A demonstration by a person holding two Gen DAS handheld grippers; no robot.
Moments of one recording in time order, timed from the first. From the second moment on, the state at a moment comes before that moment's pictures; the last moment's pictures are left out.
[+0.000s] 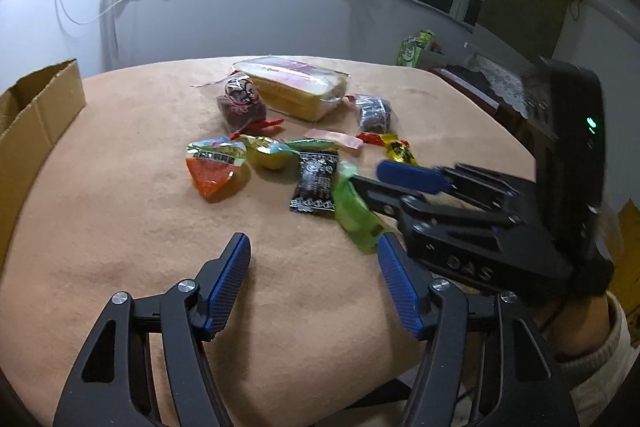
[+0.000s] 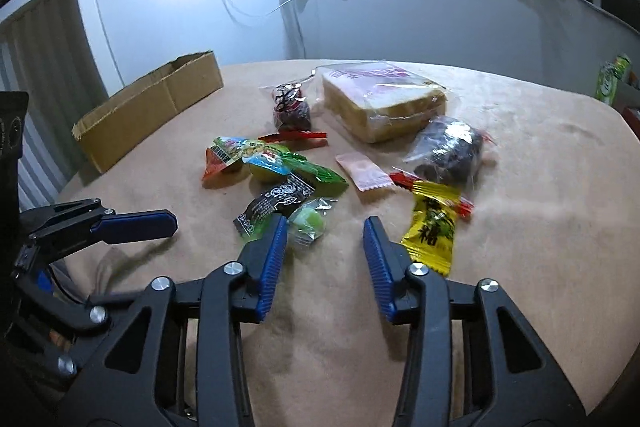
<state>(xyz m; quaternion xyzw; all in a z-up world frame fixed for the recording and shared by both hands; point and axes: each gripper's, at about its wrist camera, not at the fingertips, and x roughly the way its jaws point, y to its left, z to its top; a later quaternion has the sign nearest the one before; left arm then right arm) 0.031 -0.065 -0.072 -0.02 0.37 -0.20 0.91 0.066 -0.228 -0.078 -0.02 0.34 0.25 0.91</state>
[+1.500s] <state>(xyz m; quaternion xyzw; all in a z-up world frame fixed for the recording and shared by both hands) 0.028 -0.051 -0.061 -0.02 0.35 -0.20 0.92 0.040 -0.249 -0.069 0.01 0.30 0.19 0.93</state>
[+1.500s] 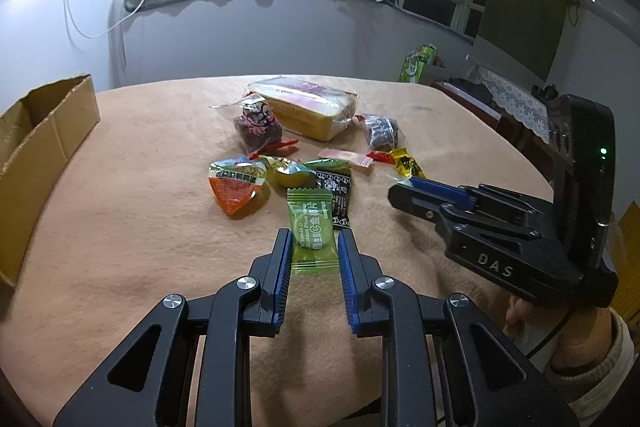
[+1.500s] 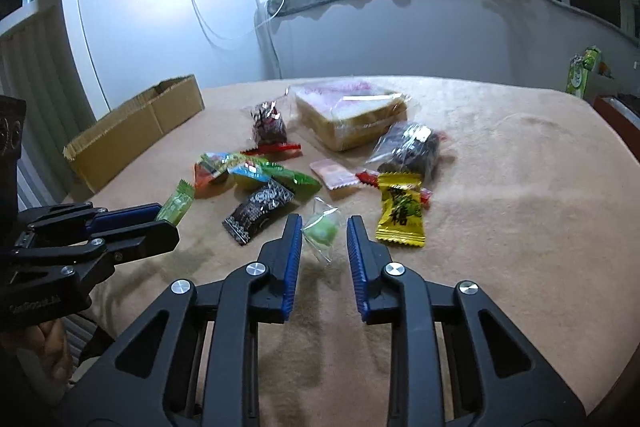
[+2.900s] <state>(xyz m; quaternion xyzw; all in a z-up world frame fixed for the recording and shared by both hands) 0.009 0.130 -0.006 -0.13 0.23 -0.08 0.96 0.044 -0.038 0.021 -0.07 0.21 0.35 0.91</state>
